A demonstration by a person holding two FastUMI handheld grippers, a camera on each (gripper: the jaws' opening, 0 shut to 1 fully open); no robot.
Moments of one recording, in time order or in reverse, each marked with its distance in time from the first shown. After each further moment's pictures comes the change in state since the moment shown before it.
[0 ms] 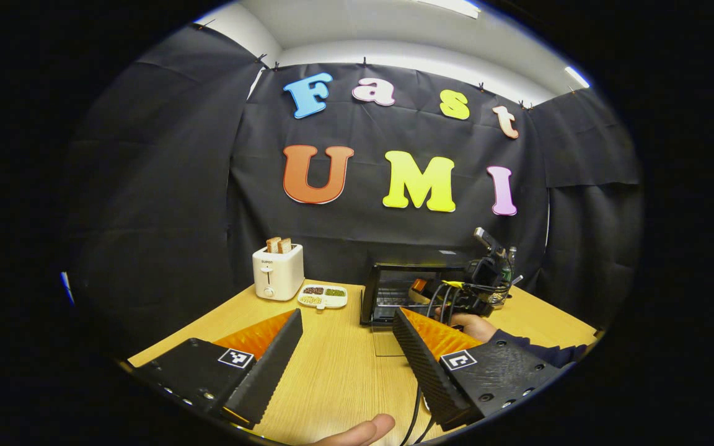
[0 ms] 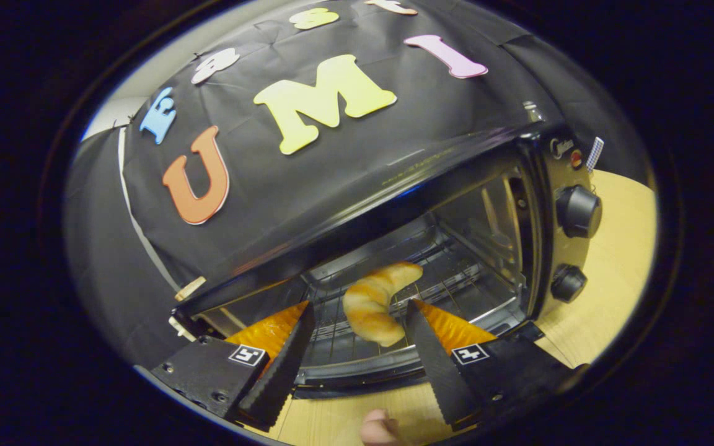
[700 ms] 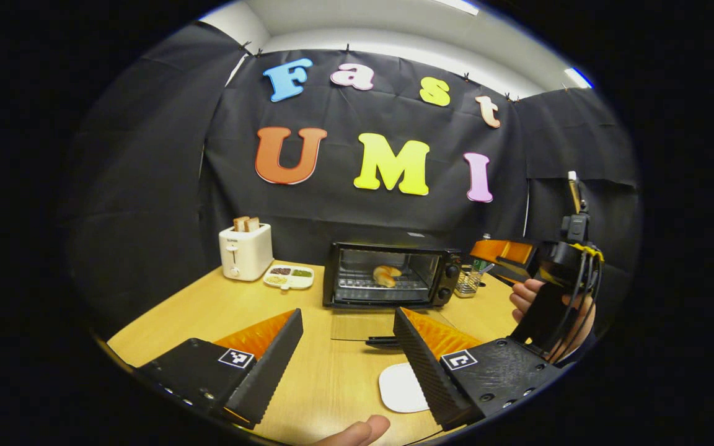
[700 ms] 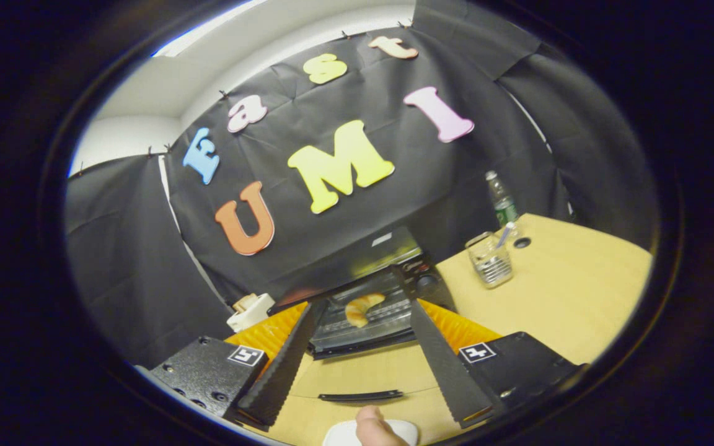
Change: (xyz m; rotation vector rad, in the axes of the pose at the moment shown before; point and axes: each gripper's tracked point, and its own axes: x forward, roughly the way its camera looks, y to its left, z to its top) left arm 0.005 -0.080 -0.035 -0.059 0.100 -0.125; right arm -0.250 -0.067 0.099 -0.058 -0.173 0.040
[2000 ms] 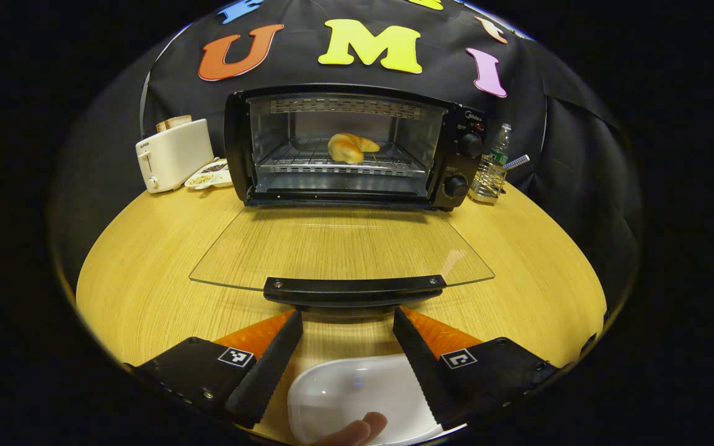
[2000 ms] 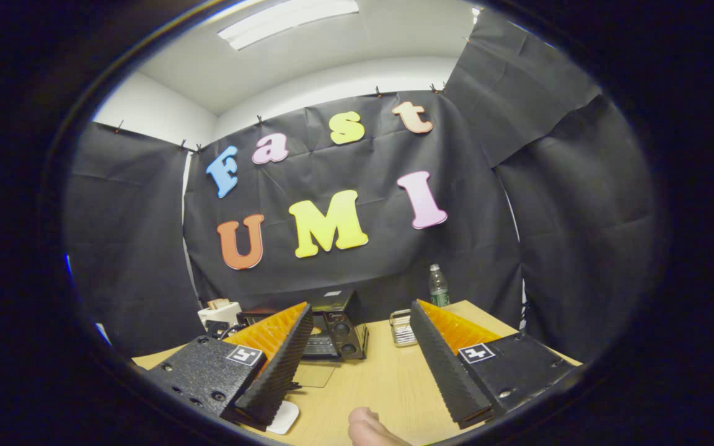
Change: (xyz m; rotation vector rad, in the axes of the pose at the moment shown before) left arm 0.140 -0.068 -0.160 0.040 0.477 0.000; right arm -0.141 -0.079 0.084 -0.232 -0.197 0.019
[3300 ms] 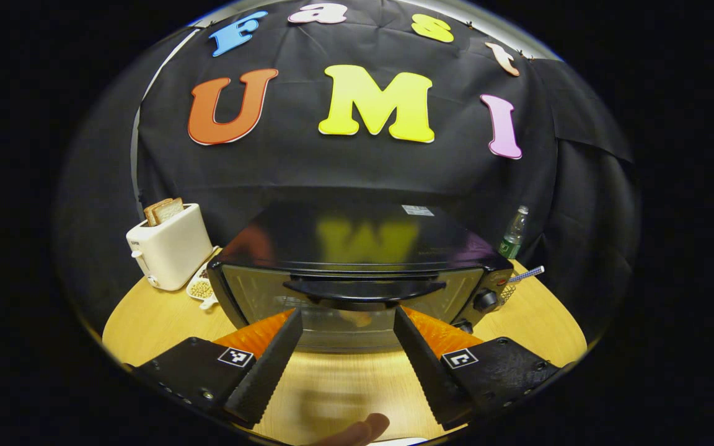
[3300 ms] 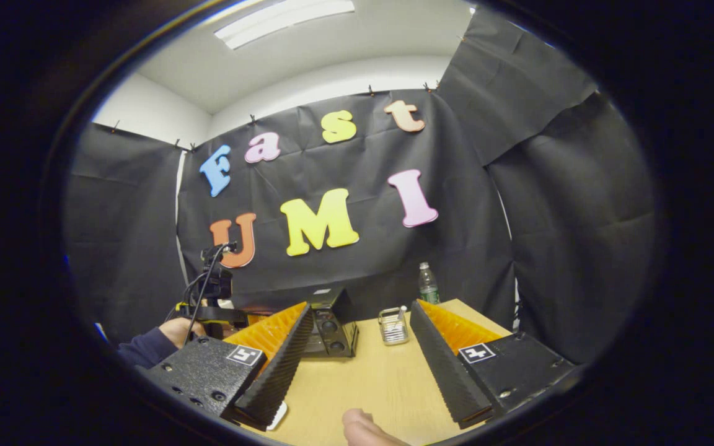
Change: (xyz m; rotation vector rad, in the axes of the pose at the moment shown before) left arm 0.027 0.020 0.191 0.005 -0.211 0.017; right arm -0.005 -0.032 -0.002 -0.010 0.008 -0.049
